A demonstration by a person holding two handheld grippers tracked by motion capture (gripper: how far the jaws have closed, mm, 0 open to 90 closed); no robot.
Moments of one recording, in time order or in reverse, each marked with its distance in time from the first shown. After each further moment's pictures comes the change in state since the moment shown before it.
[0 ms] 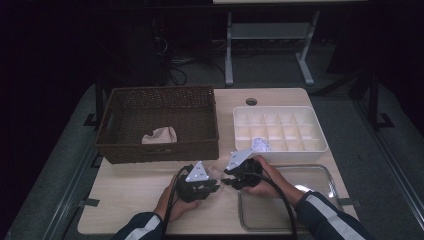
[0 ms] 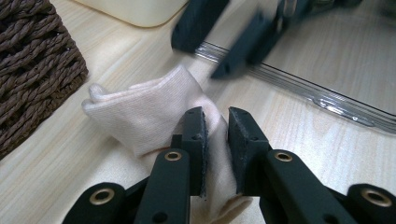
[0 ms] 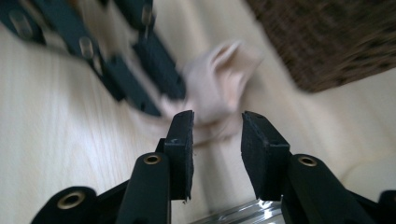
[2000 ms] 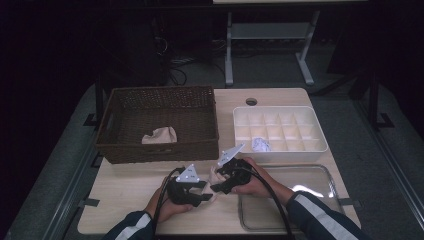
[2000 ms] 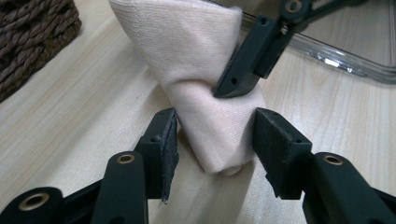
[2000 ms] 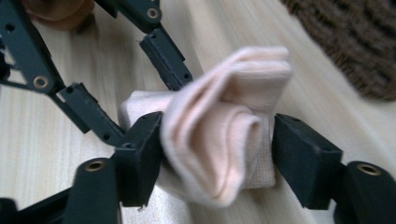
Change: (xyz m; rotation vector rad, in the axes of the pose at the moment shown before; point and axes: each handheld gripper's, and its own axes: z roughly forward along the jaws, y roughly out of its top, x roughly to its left) left arm 0.013 -0.022 -0.010 0.044 -0.075 0.003; right arm -0.007 0.005 0.037 0.003 0.160 0.151
